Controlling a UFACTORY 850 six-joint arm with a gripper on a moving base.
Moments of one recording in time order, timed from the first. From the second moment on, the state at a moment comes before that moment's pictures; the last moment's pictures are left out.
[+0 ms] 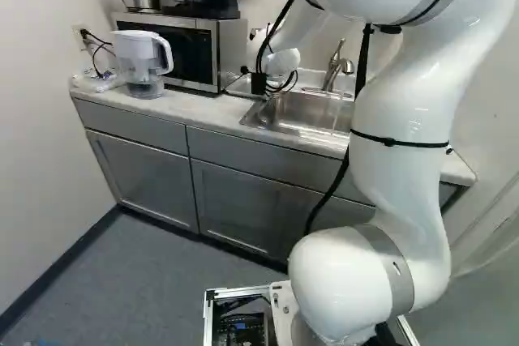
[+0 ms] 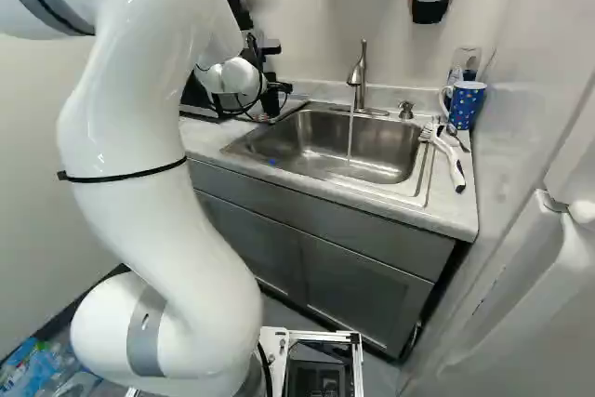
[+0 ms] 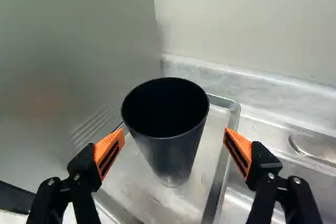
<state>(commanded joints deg) 4.2 -16.8 -63.5 1.7 22.3 -0.1</state>
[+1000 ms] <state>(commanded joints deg) 4.2 -13.0 -65.2 1.7 22.3 -0.1</state>
